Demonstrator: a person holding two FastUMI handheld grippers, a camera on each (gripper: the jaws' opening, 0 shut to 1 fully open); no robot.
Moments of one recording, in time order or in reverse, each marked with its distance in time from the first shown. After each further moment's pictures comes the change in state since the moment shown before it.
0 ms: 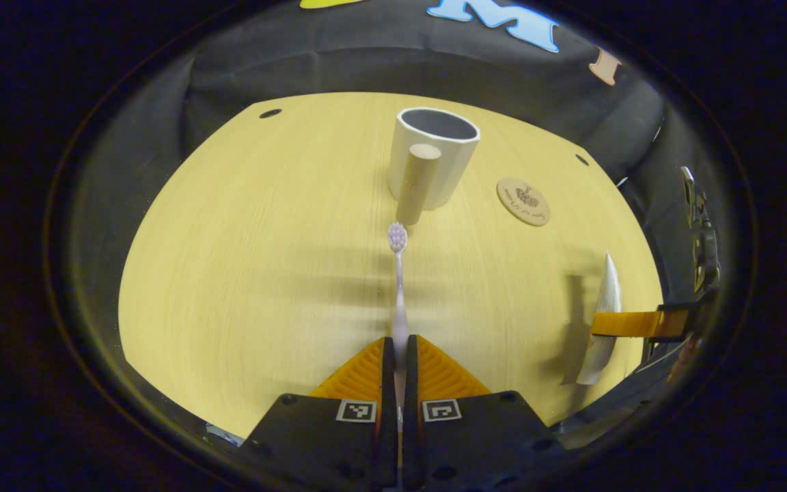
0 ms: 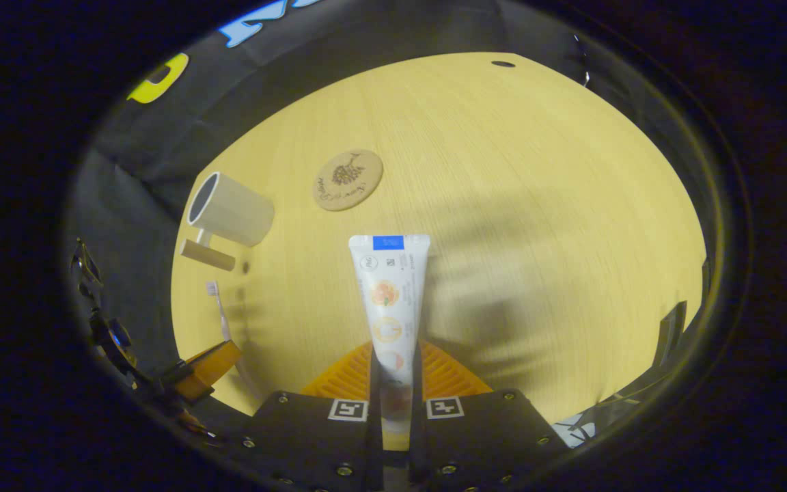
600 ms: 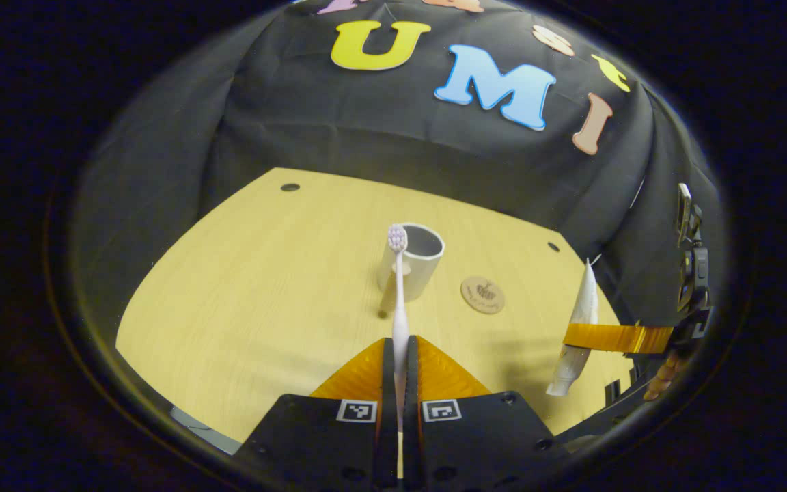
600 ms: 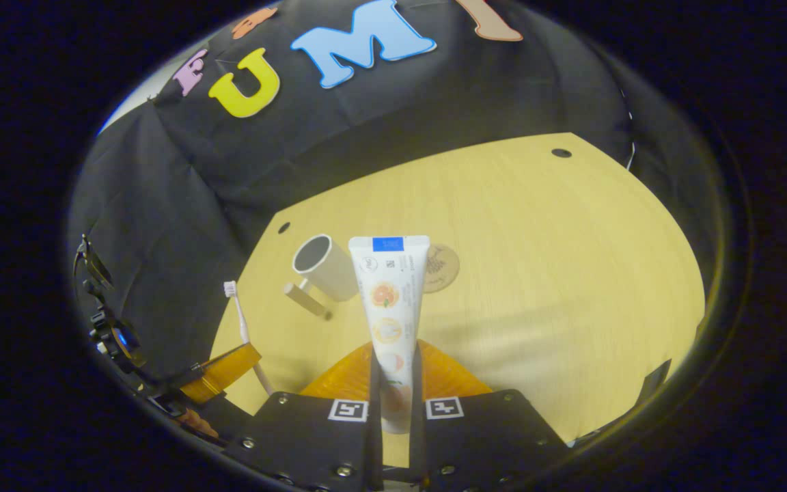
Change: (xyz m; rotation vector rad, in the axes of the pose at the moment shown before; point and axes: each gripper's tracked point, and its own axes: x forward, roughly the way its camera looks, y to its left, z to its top) left arm -0.116 -0.009 0.071 -0.069 -0.423 -0.080; right arm -0.071 0.063 0.058 -0.169 -0.357 0.202
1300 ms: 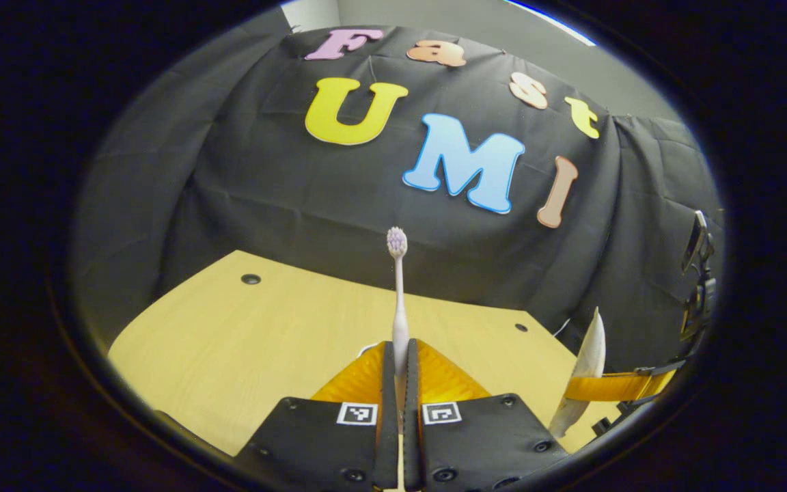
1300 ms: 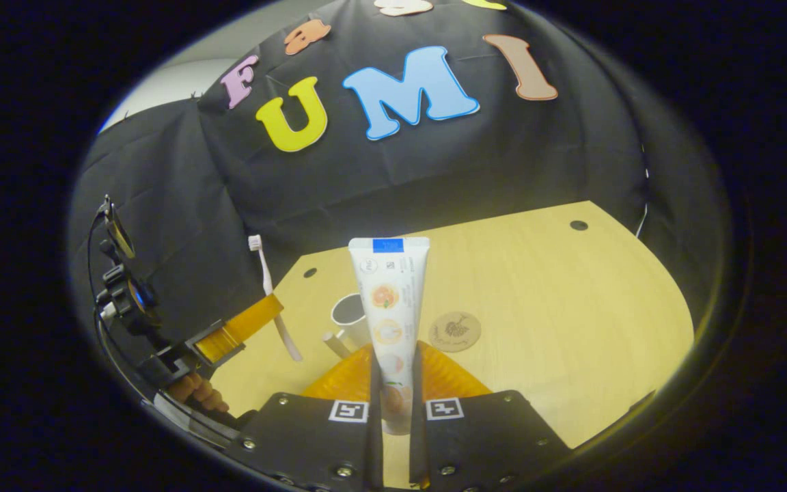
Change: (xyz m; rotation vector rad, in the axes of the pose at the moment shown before) left arm 0.027 -0.016 0.132 0.027 -0.348 -0.195; right arm -0.019 0.035 0.048 -0.125 -0.220 0.010
